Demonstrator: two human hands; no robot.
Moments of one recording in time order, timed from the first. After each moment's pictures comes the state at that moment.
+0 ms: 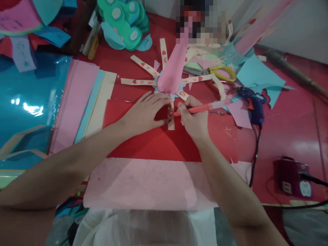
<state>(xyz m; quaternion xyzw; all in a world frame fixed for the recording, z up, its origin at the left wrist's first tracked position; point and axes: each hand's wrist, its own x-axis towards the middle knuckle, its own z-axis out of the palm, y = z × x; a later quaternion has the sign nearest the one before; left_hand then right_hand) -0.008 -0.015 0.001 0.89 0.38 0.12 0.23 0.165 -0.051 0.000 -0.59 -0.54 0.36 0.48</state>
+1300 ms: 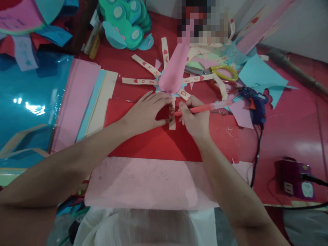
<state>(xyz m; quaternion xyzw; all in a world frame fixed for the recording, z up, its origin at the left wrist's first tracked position) -0.007 -0.016 0.003 0.89 0.38 0.11 0.23 0.167 -0.049 -0.010 -0.57 -0.54 0.37 0.50</state>
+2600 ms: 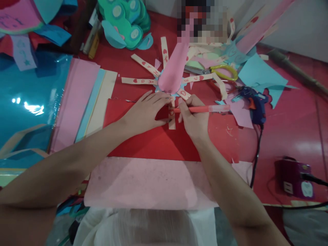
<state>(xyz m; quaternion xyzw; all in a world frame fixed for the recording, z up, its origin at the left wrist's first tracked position) -0.007 -0.016 0.002 0.89 0.38 0.12 0.23 0.162 -0.051 -0.002 -0.59 -0.51 0.37 0.50</state>
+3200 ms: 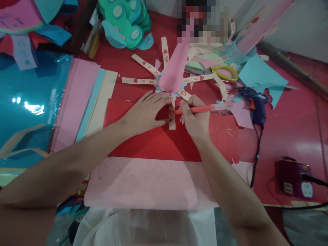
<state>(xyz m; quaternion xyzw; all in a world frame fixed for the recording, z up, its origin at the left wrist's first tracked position) -0.007 -0.016 0.003 0.89 0.38 0.11 0.23 0.164 -0.052 -0.006 -0.60 -0.51 0.36 0.50</state>
